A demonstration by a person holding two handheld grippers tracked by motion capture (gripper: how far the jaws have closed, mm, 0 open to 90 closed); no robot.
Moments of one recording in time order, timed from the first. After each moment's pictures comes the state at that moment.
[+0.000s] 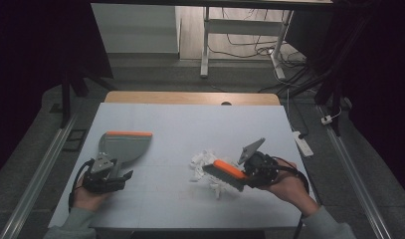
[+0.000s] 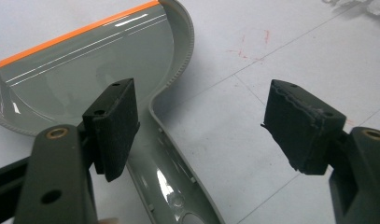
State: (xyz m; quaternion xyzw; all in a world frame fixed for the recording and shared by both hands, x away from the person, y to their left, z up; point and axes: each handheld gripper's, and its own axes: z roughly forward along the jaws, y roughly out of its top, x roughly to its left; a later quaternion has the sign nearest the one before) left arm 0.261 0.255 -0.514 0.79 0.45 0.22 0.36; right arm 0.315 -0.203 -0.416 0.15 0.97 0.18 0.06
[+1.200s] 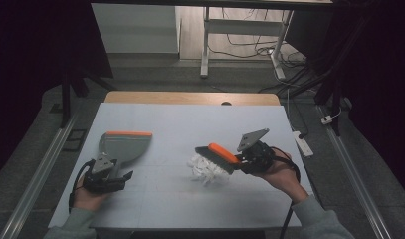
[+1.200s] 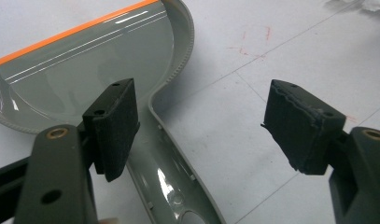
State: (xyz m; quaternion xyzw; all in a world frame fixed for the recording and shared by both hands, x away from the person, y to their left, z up) left arm 0.260 0.254 -0.515 0.79 0.46 0.22 0.35; right arm 0.343 -0.199 -0.405 0.16 0.94 0.28 0.11
